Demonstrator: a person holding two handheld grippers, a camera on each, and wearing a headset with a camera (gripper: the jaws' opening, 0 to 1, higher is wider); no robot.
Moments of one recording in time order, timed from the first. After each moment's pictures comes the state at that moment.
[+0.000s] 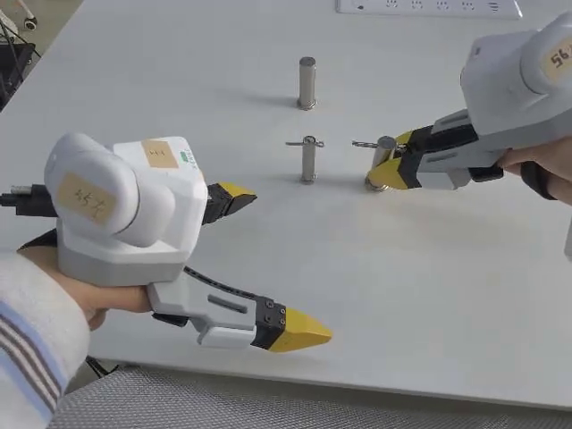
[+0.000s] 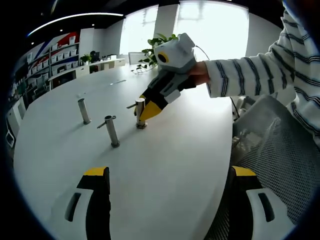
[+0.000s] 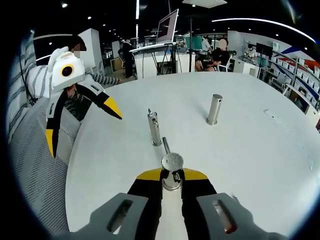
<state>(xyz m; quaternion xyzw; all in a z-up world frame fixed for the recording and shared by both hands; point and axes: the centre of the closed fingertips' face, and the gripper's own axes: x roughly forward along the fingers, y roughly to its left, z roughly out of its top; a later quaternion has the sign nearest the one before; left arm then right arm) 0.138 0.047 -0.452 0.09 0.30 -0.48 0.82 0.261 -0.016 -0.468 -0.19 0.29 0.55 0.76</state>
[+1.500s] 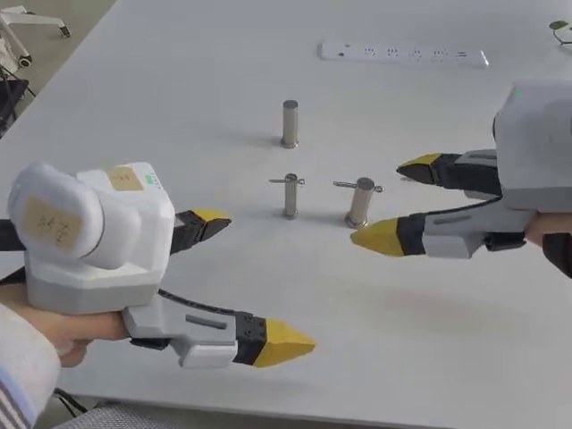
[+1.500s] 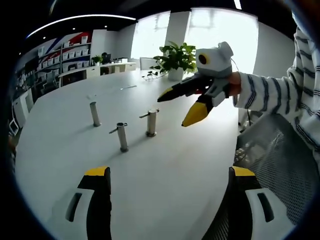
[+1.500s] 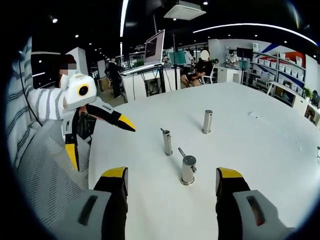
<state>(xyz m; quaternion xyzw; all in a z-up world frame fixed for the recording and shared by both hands) 0.148 0.051 -0.434 0.05 0.29 -0.44 0.85 0.213 -0.034 -0.415 -0.12 0.25 0.51 0.82</state>
